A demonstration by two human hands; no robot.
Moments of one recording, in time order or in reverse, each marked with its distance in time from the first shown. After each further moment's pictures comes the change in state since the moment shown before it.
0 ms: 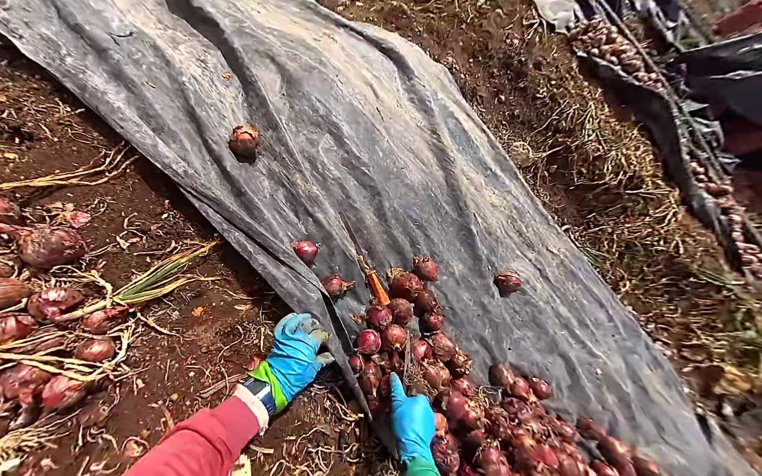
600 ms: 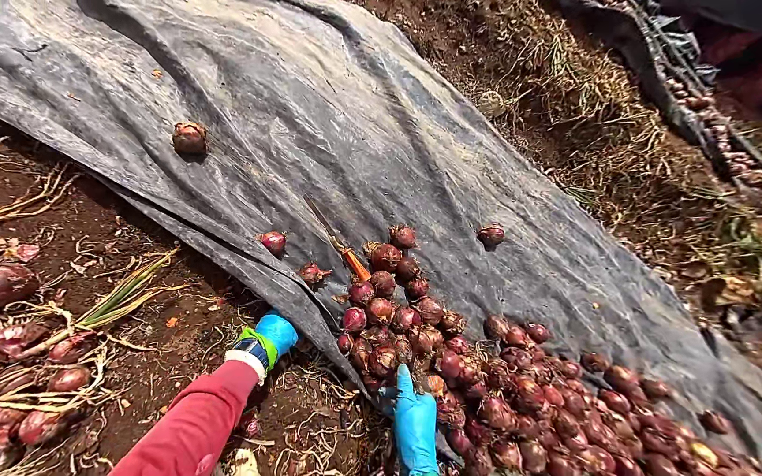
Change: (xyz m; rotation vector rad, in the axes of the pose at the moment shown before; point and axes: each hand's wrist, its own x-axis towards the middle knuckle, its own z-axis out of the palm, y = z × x) left_hand 0.048 -0.013 0.011 0.054 -0.560 -0.272; right_hand -0.046 0.030 -0.006 0.779 -0.017 -0.025
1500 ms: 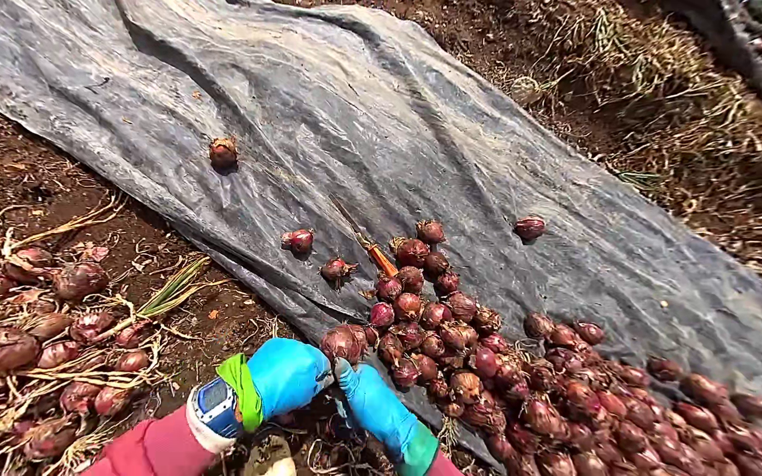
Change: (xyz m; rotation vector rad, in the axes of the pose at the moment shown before) left_hand -0.158 0.022 -0.092 0.312 -0.166 0.348; right_hand -0.056 -0.060 0.055 -0.186 -1.065 -0.268
